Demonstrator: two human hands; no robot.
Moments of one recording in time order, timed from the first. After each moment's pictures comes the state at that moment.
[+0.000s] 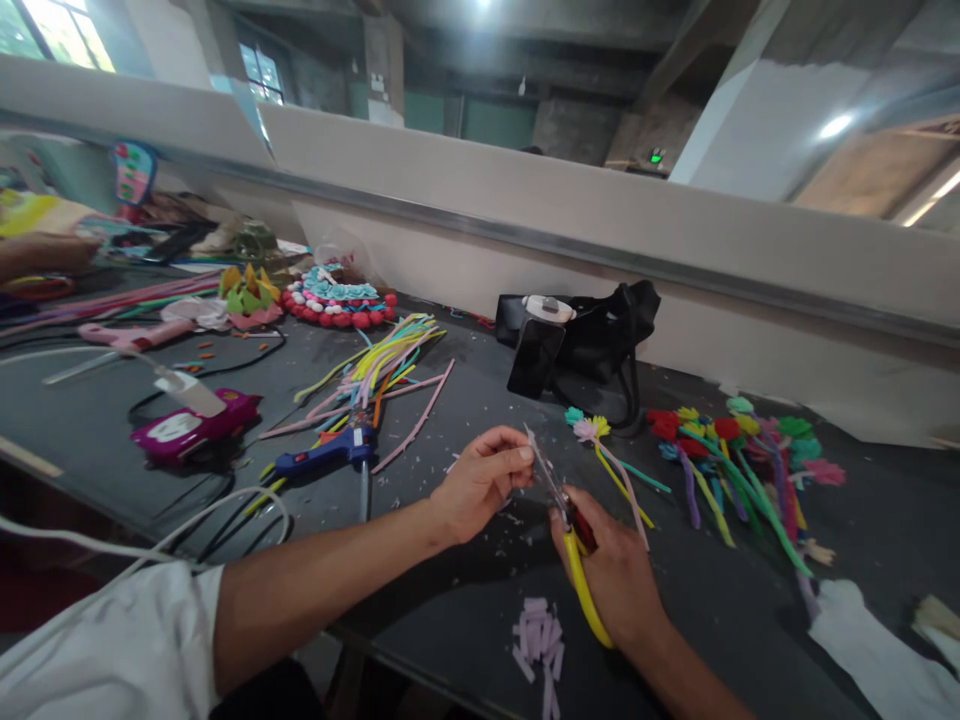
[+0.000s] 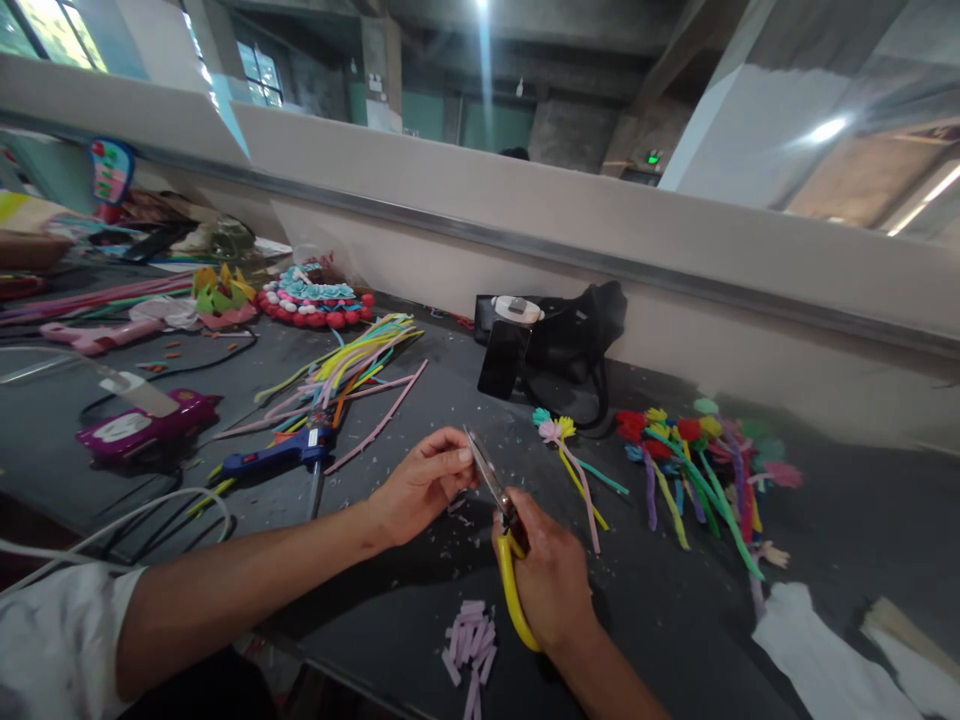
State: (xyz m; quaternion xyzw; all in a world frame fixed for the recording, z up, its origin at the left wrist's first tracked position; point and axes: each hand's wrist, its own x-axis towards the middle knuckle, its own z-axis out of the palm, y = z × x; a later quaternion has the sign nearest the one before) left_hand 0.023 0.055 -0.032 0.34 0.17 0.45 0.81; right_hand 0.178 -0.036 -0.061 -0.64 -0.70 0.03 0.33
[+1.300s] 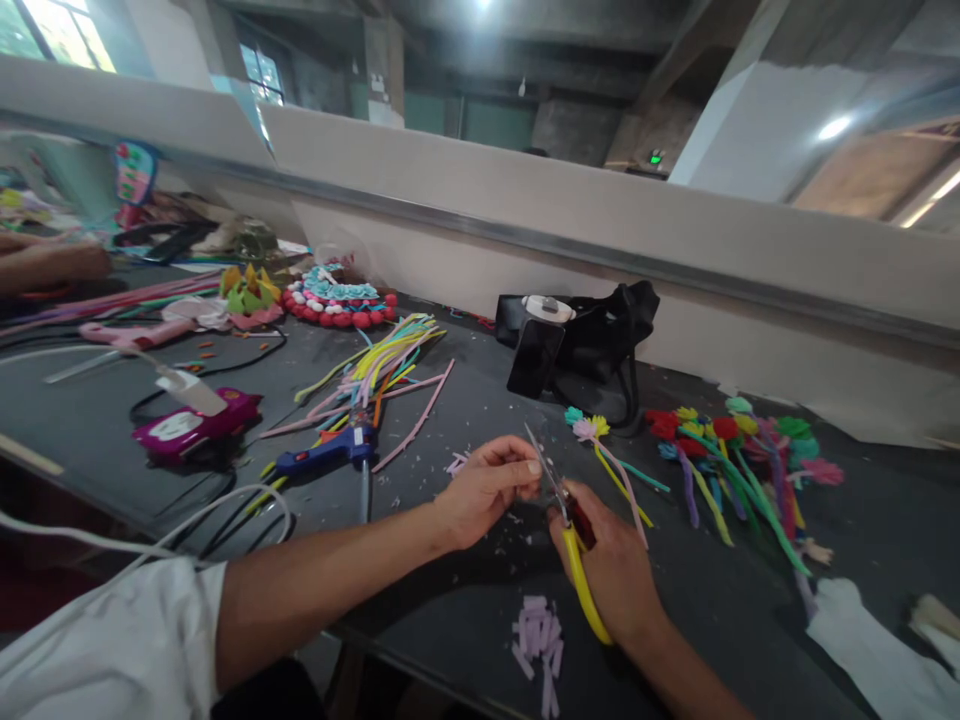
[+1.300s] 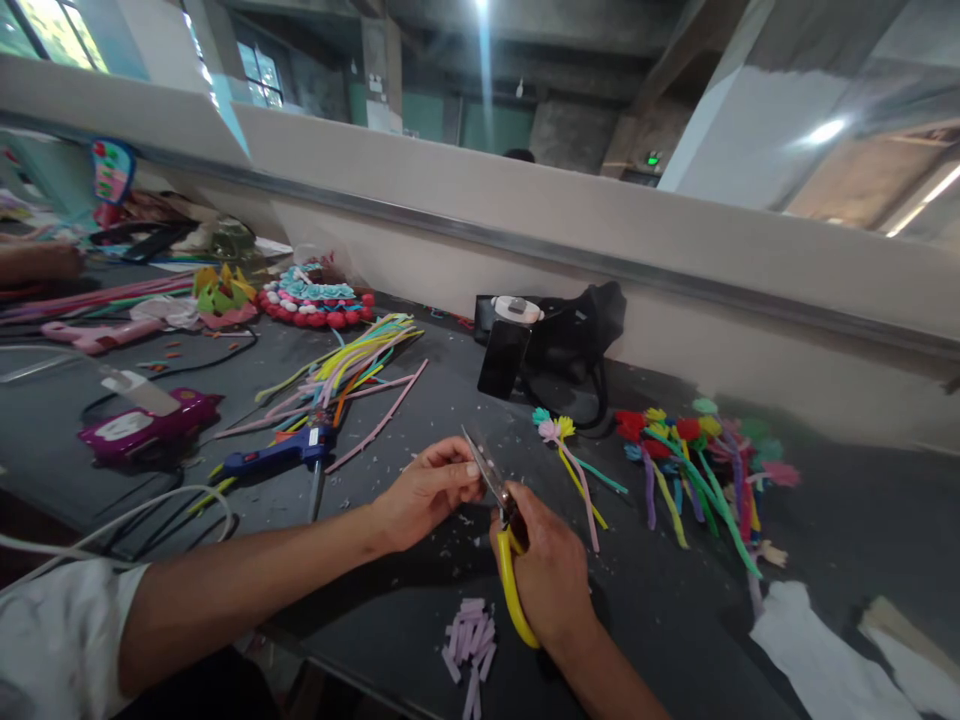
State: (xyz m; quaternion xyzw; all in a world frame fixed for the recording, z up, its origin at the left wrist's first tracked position) left_hand 0.025 0.050 -0.036 0.37 0.15 0.42 0.82; right_hand 0.177 -0.034 -0.058 -0.64 -0.69 0.03 0.34
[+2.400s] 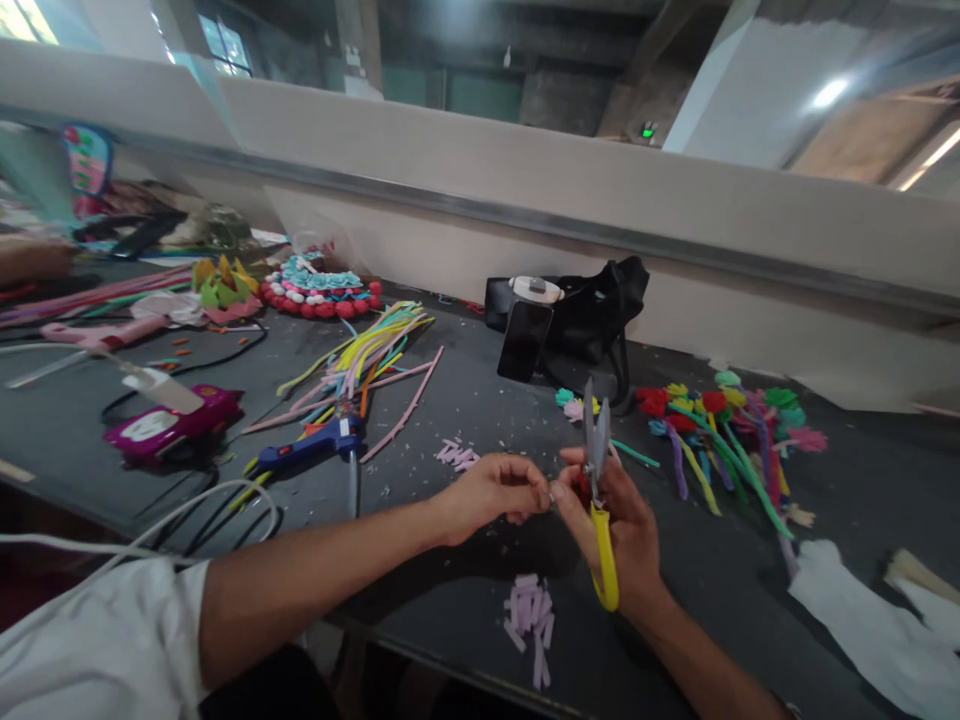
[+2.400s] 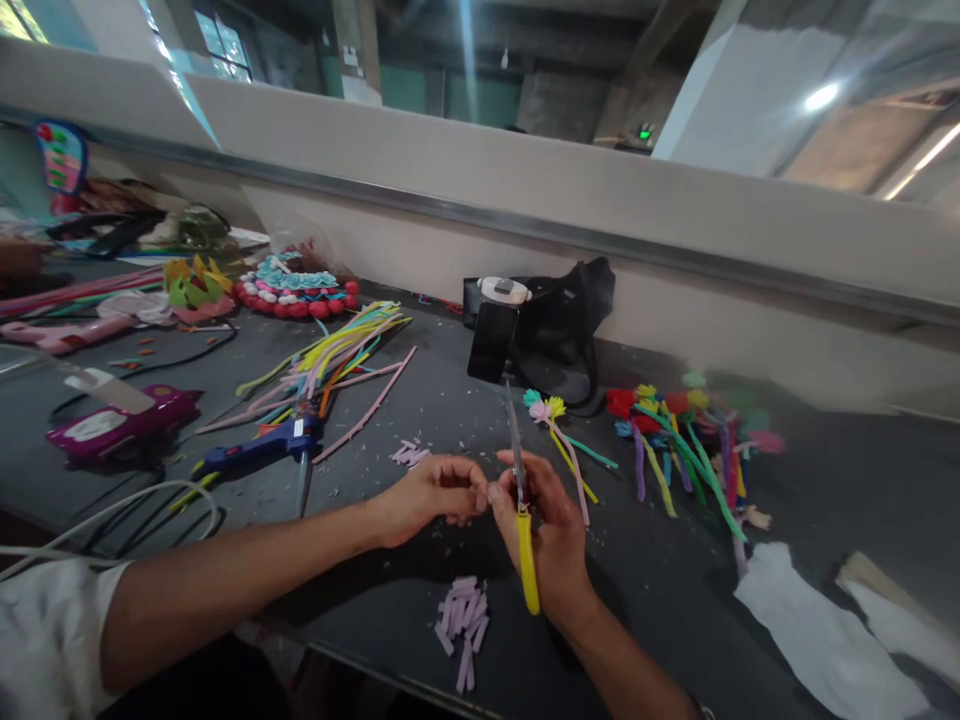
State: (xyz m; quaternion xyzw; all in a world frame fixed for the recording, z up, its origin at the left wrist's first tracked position) left_hand 0.025 0.044 -0.046 0.56 0.23 0.23 0.76; right_hand 0.175 -0.037 -0.043 -0.58 -0.60 0.13 0.54
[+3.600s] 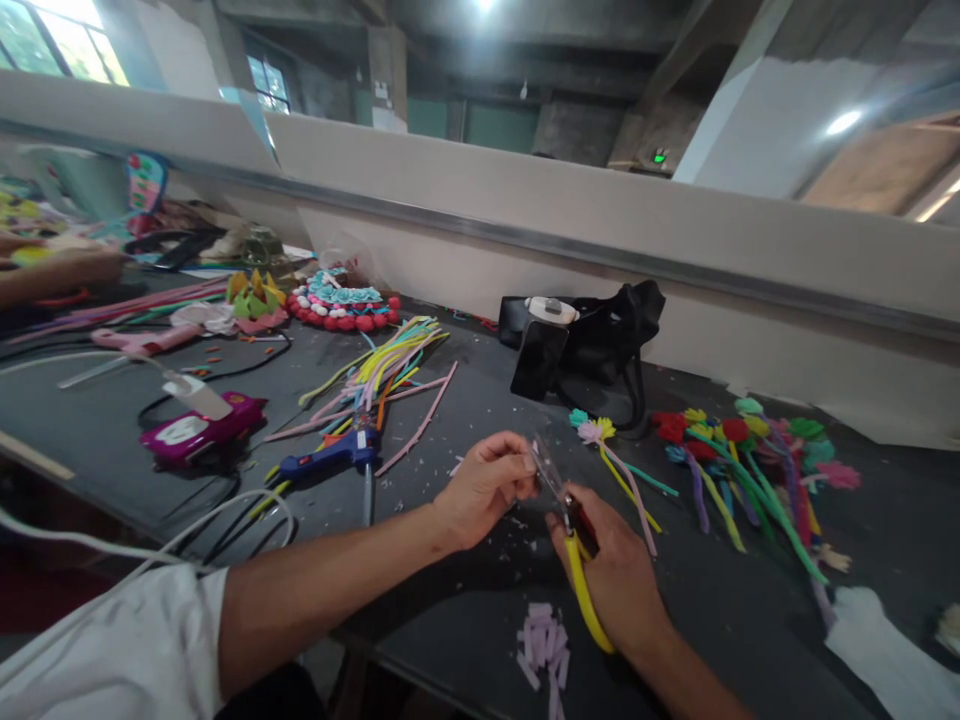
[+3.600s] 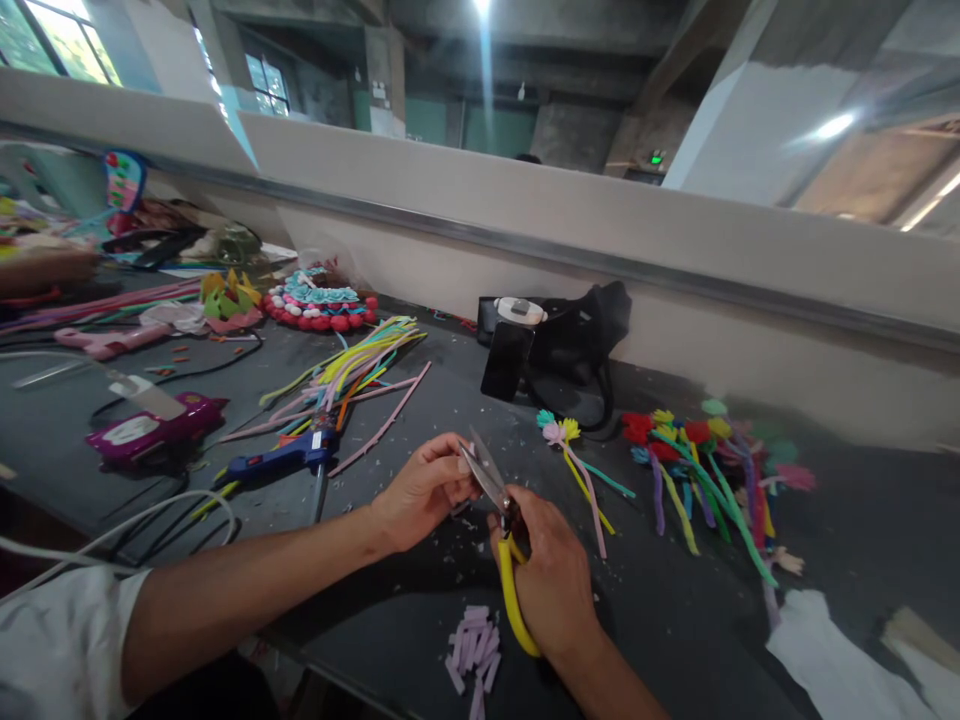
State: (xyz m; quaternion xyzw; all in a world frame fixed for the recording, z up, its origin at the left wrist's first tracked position) left_hand 0.023 0.054 -0.034 0.35 0.17 0.44 0.81; right_hand 0.177 -0.033 -0.065 -0.64 -0.69 0.02 0.35
